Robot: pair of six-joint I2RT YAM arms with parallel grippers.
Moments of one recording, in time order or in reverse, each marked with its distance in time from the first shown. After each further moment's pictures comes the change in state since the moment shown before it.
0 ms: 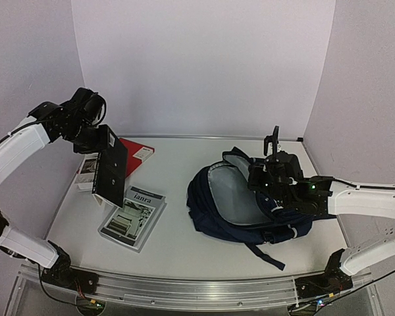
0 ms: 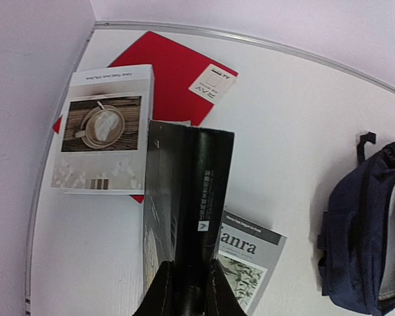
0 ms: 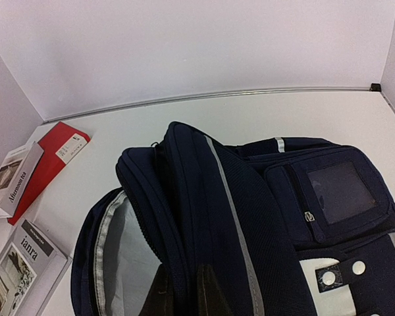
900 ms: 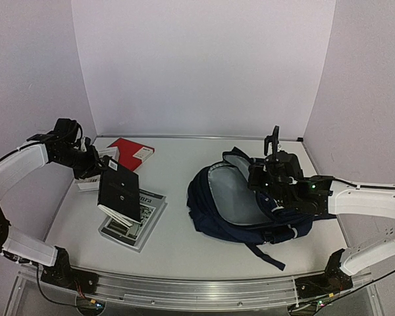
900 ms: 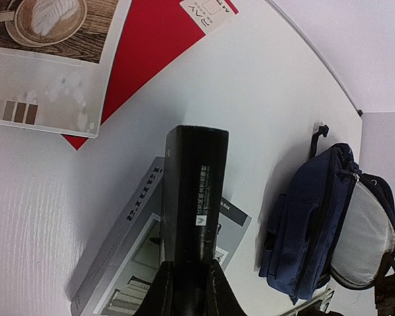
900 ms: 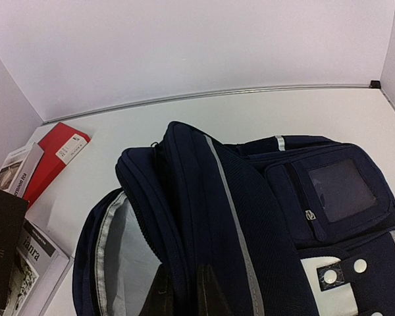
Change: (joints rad) left arm 0.391 -0.036 -0.396 0.320 0.675 -0.085; right arm 0.000 0.000 0.006 -0.013 -0.001 0.015
